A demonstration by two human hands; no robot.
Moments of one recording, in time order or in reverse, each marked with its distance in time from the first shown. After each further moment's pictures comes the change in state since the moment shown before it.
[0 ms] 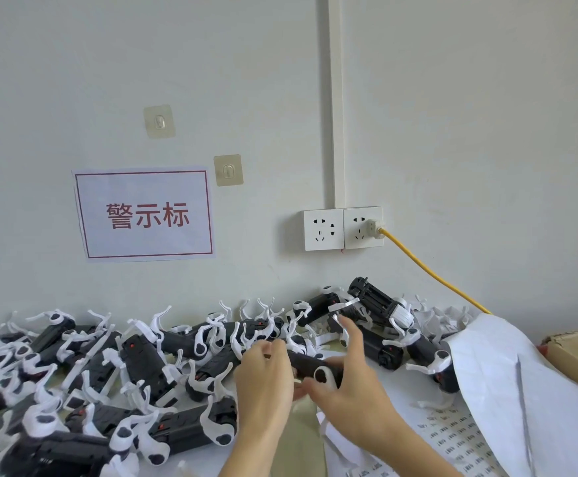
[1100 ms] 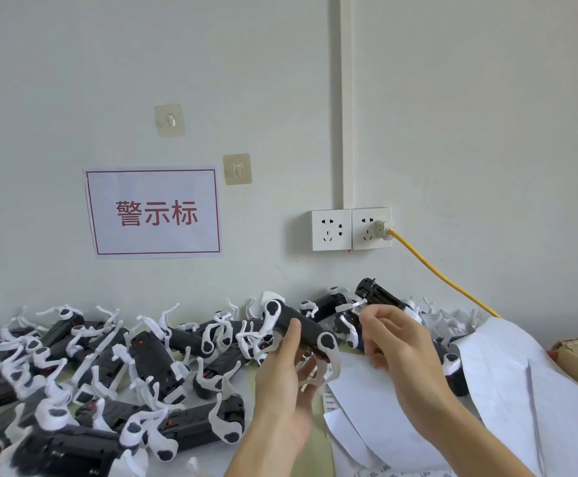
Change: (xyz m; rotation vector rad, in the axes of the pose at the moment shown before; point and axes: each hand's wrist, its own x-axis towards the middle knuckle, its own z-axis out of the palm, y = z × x) left_hand 0.007 -0.013 0.013 -0.749 -0.245 -0.368; right_hand 0.006 -0.023 -0.042 0.455 0.204 -0.031
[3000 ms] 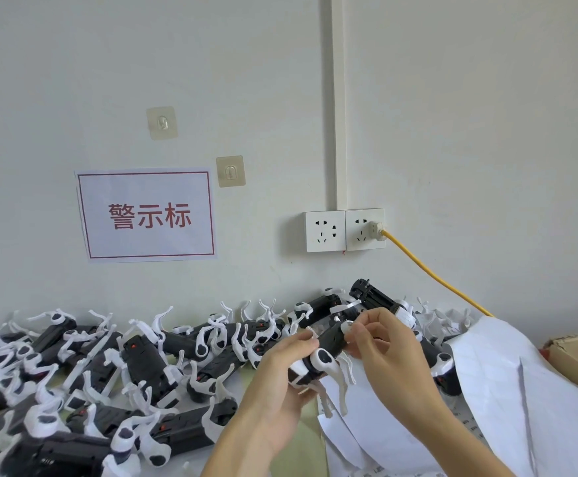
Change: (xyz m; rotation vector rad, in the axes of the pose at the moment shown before) left_hand -0.021 0.023 -0.001 0.287 -0.281 -0.052; right_hand -0.001 0.007 0.003 -0.286 0.085 -0.035
